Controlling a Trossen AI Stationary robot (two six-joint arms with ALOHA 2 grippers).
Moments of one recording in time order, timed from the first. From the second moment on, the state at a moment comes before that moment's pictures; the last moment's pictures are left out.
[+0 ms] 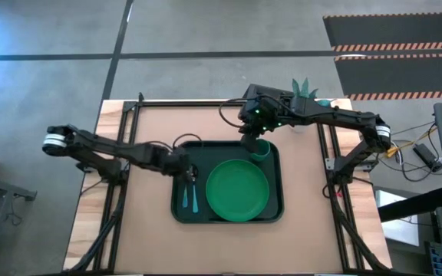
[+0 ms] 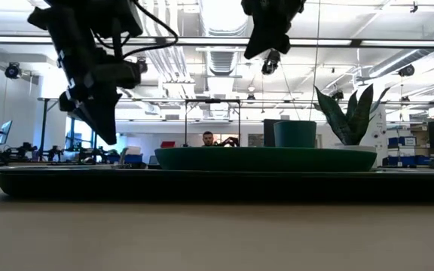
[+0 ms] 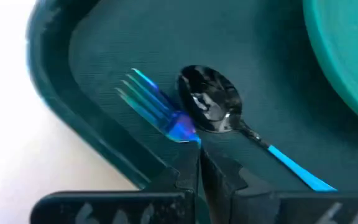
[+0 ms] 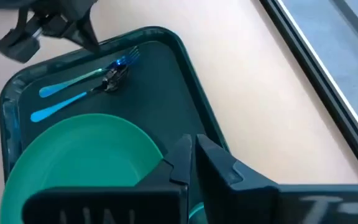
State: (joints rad) left arm -0.04 1.32 0.78 -0.64 -0.22 -0.78; right arm -0.24 1.60 1.59 -0.86 -0.03 0.11
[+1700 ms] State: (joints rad) left arm 0.04 1.57 0.81 -0.35 -0.13 -0.64; right arm -0.24 1.60 1.58 -0.86 -0.03 0.16
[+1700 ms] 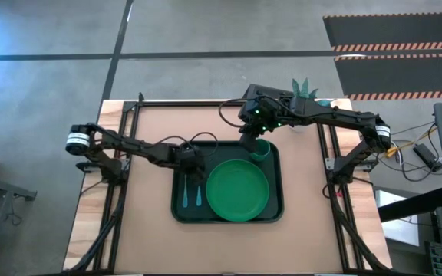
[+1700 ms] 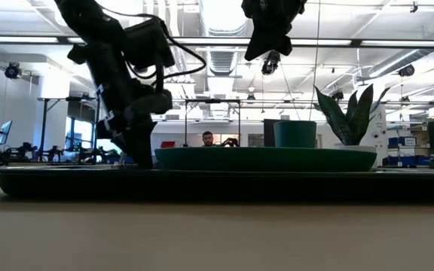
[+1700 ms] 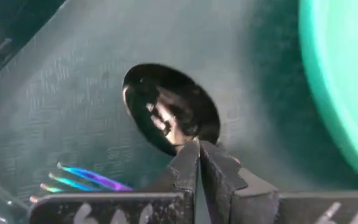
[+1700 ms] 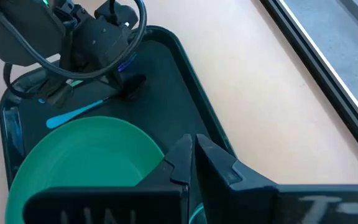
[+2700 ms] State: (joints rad) left arm 0.03 0.79 0.86 -0.65 -0.52 -0.65; right arm -0.23 1.50 1.59 -0.67 -0.03 0.08
